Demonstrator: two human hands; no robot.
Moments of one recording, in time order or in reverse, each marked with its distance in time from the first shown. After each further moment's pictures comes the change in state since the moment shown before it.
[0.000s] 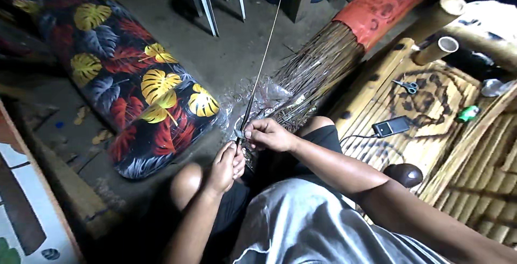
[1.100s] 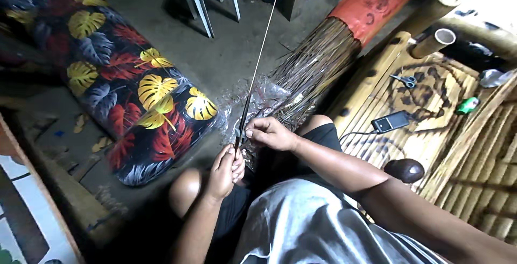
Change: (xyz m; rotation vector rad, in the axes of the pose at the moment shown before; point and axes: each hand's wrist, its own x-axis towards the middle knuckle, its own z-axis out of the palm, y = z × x) left_hand 0.000 -0.003 0.000 -0.013 -0.049 0.076; right_hand -0.002 -0.005 -0.008 -0.113 0.074 -0.133
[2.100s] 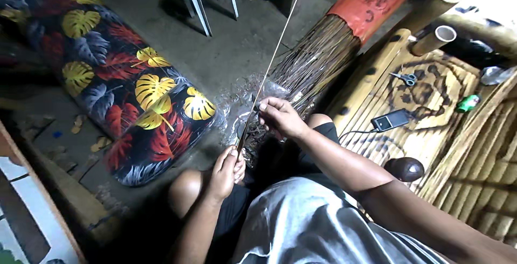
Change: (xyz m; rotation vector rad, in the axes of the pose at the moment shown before) left_hand 0.002 -0.002 0.003 0.099 -0.001 -0.015; right_hand 0.006 -0.011 -0.033 0.207 0.310 0.142
